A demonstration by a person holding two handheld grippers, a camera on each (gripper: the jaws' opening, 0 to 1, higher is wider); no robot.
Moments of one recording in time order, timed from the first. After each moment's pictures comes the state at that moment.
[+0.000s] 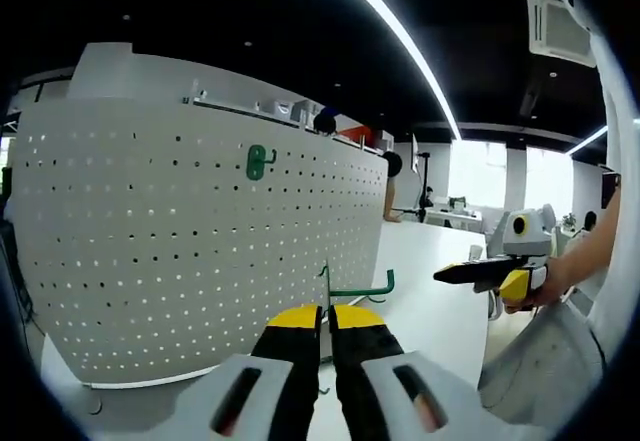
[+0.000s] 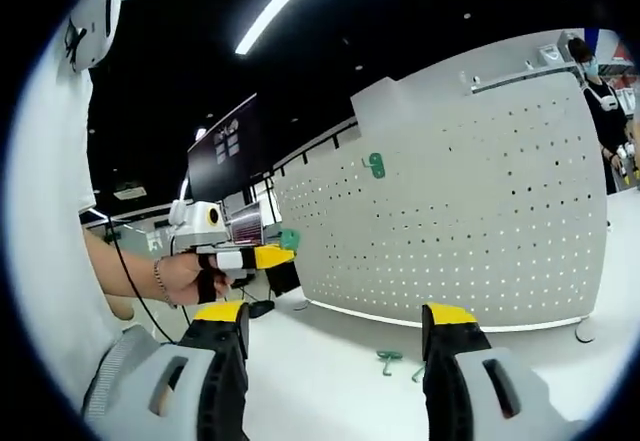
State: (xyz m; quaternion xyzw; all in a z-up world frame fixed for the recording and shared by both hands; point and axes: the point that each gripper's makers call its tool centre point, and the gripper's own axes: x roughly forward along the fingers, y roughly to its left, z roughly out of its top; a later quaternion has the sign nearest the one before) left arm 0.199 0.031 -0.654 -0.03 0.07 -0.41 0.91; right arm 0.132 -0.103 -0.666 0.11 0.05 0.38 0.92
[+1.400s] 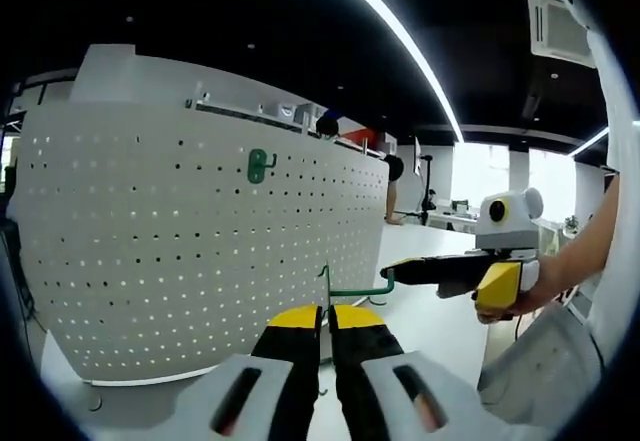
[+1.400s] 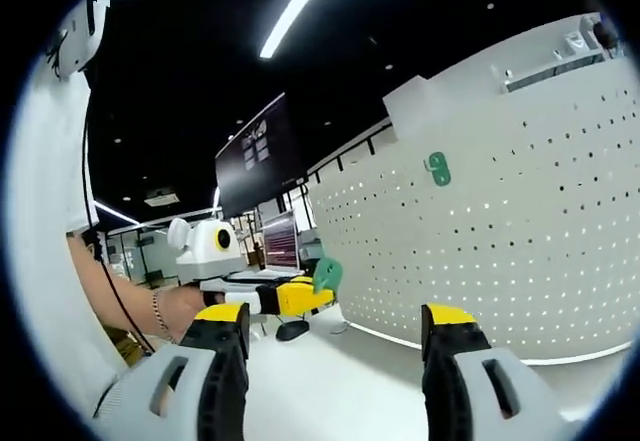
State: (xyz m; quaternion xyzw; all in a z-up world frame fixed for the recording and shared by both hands) left arm 0.195 0.033 -0.650 -0.03 0.07 -0.40 0.91; right arm 0.164 -0.020 -0.638 0.13 0.03 0.45 0.88
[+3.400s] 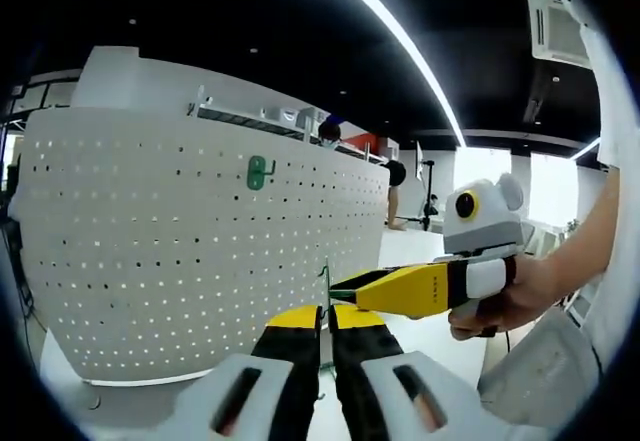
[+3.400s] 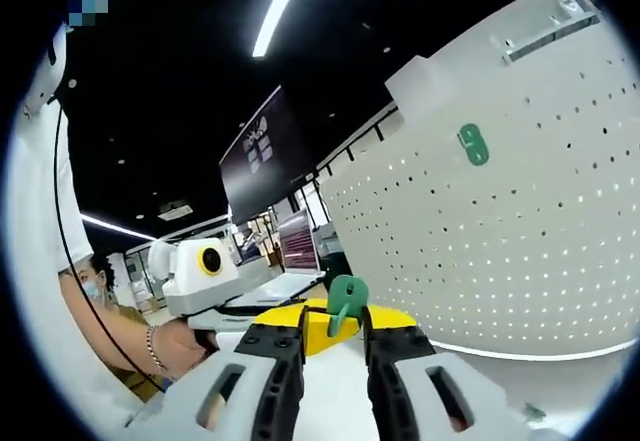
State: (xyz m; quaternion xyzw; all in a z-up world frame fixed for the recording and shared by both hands) left arm 0.193 0.031 -0.644 -0.04 0.06 -0.39 0.92; right arm 0.184 0.030 -0.629 0.17 0.07 0.48 0.86
